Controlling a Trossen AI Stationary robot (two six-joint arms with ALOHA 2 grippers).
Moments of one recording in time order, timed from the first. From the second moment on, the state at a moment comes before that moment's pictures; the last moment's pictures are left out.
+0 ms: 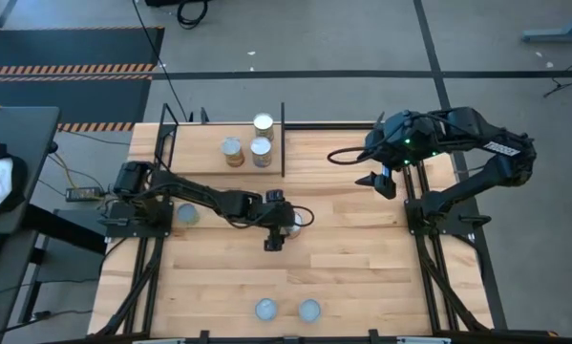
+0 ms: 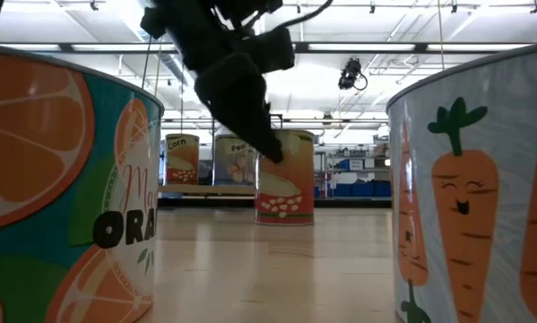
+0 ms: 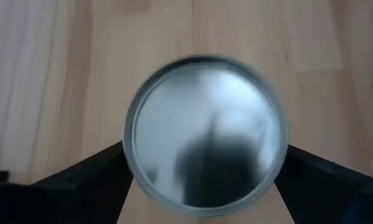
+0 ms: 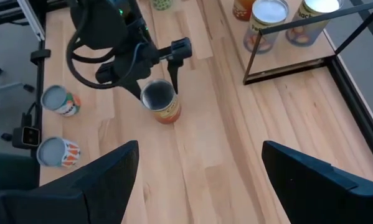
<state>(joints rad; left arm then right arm) -0.13 1.82 1.19 -0.29 -0.19 -0.01 -0.01 1.23 1.70 -1.32 0.03 0.21</state>
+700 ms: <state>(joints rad) -0.15 1.89 1.19 -0.02 -0.12 0.05 0.07 1.30 1.42 -1.26 -0.03 0.24</state>
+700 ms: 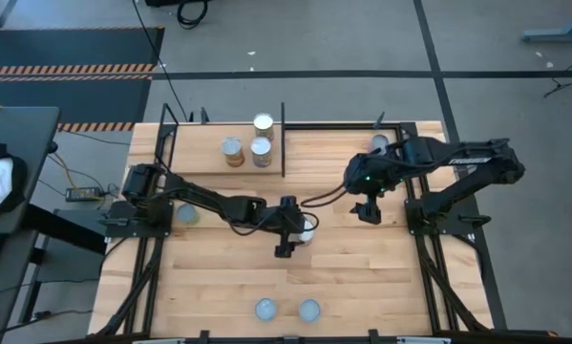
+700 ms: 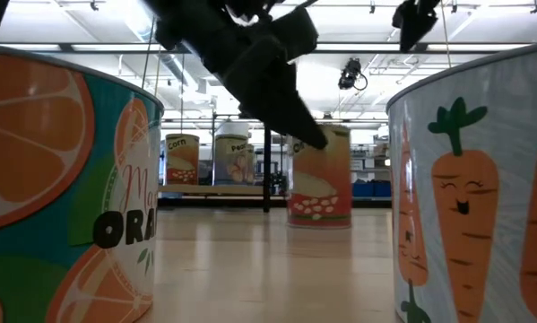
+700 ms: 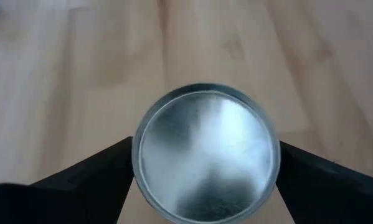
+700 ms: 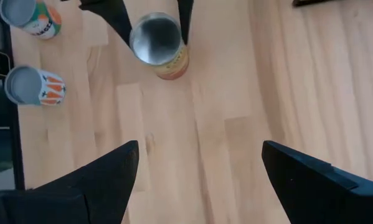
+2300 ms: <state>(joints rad) 0.82 1.37 1.33 -0.73 -0.09 -0.01 -0.12 1.21 1.42 -0.99 0.11 -0.01</state>
